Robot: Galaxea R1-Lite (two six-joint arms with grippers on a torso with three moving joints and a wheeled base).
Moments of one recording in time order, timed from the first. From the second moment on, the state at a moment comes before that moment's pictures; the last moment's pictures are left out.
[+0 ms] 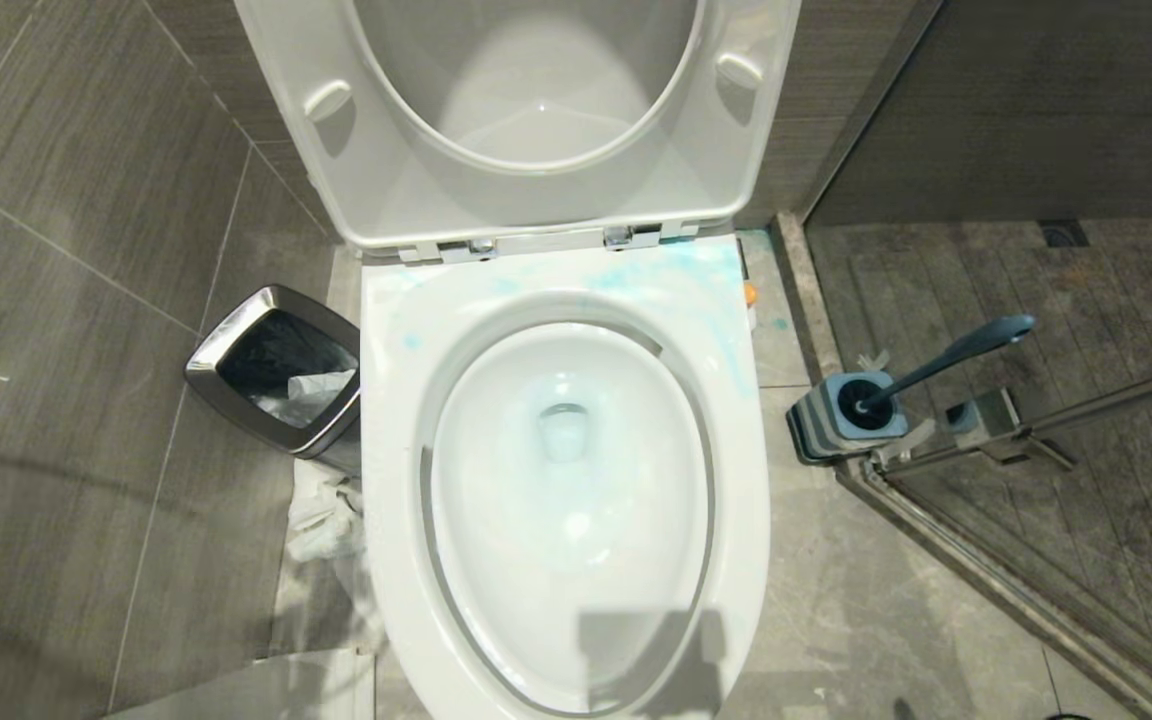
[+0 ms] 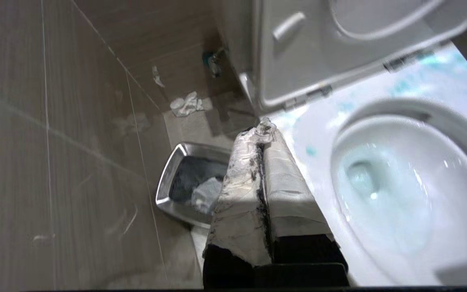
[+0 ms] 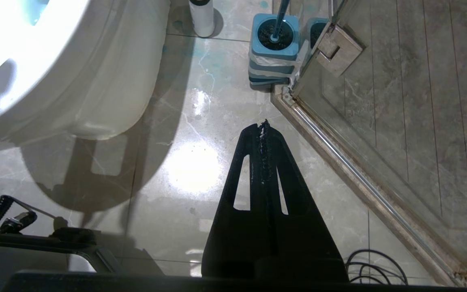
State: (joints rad) left arm 0.00 0.83 -1.02 0.00 -0.18 0.22; right arm 0.00 0.00 0.00 -0.01 0.03 -0.05
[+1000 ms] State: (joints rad) left arm 0.07 1.56 -1.87 -0.25 -0.22 -0.22; right arm 0.00 0.00 0.00 -0.01 0.03 -0.05
